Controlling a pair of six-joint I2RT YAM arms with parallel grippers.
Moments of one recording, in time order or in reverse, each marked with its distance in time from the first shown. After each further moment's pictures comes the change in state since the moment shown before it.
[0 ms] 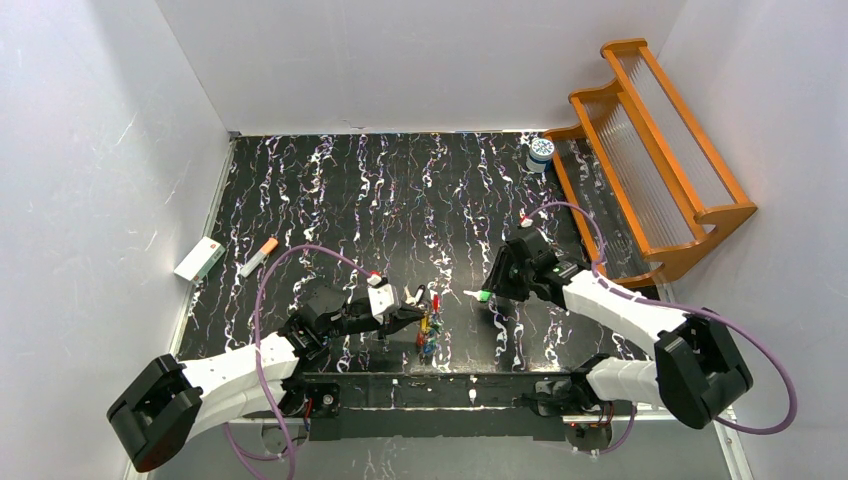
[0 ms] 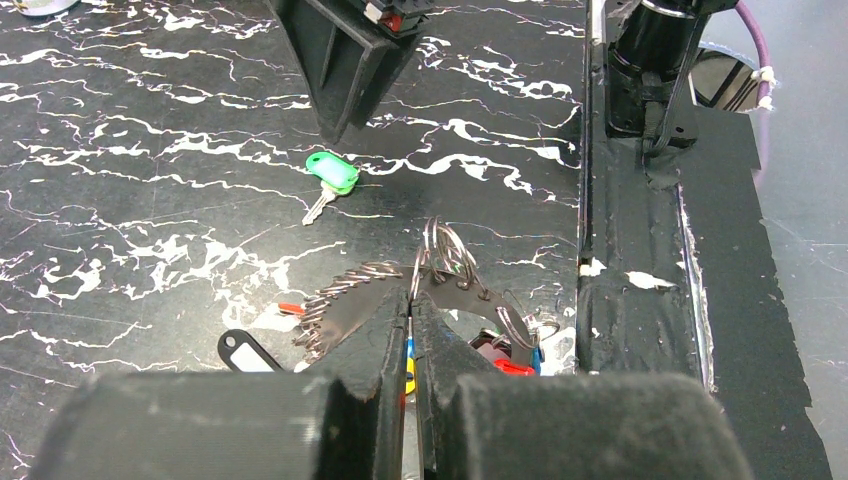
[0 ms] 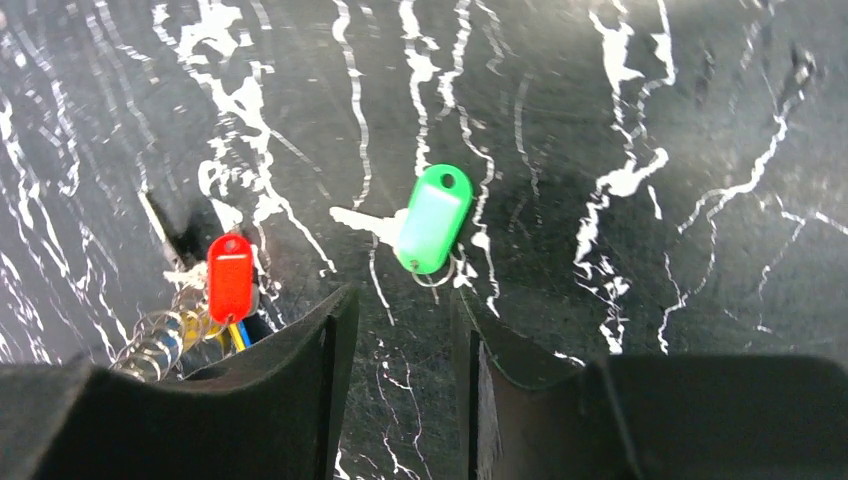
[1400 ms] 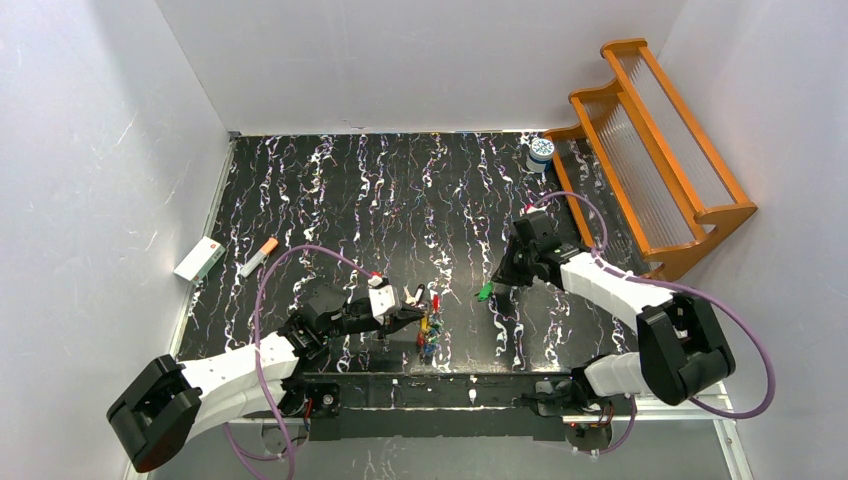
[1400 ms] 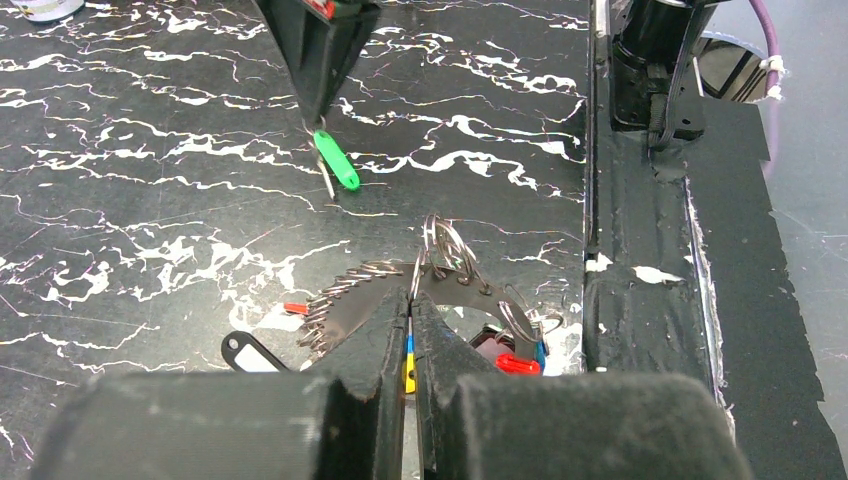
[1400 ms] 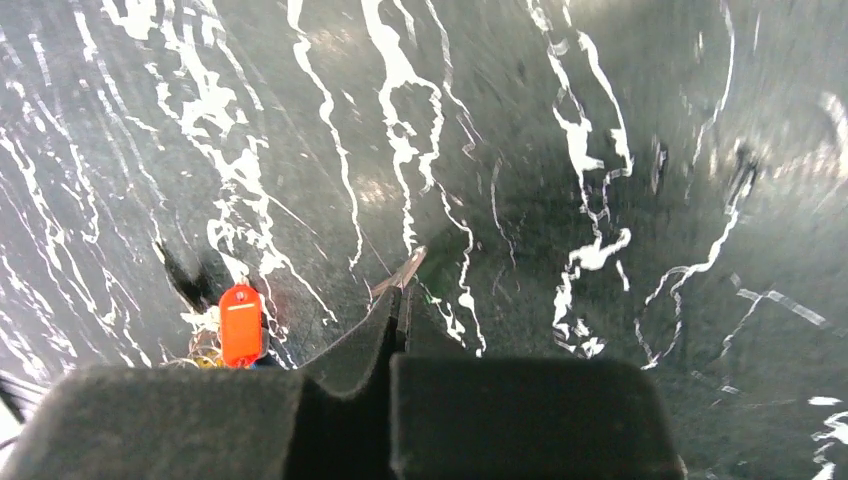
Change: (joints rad) left arm 0.000 -0.003 0.006 -0.018 0.000 0.027; right arm -0.138 0.144 0.062 -0.011 -0.097 0.034
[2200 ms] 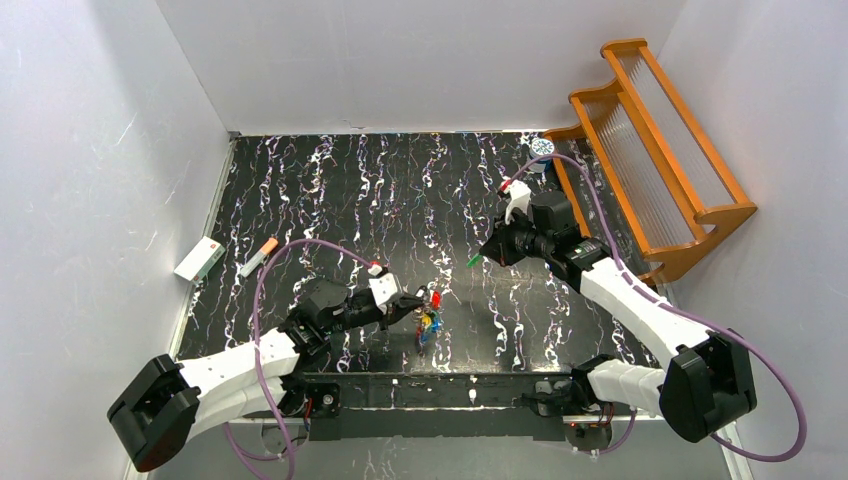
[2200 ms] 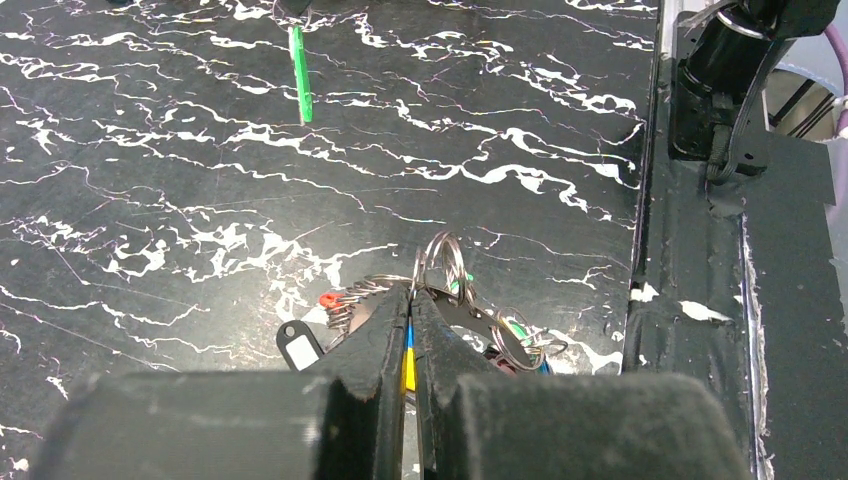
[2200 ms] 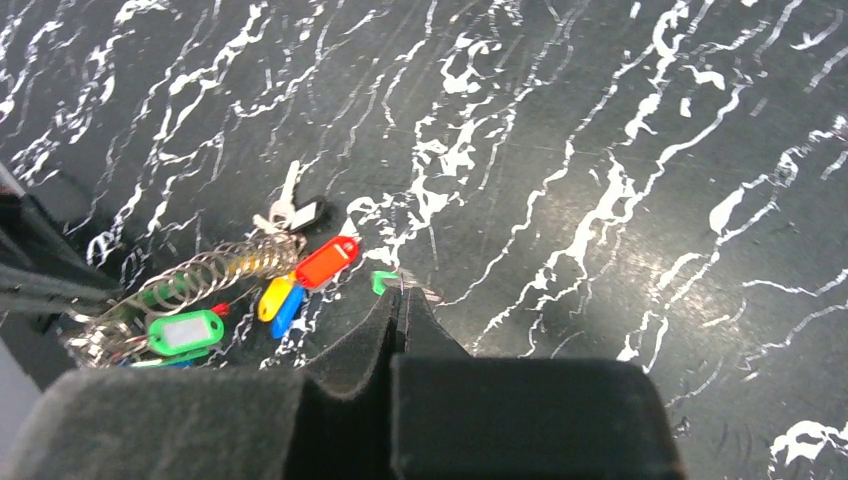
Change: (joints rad) left arm 0.000 0.006 0.045 -0.040 -0.103 -0.022; right arm -0.002 -0.196 0.100 0.110 -0.267 -0.682
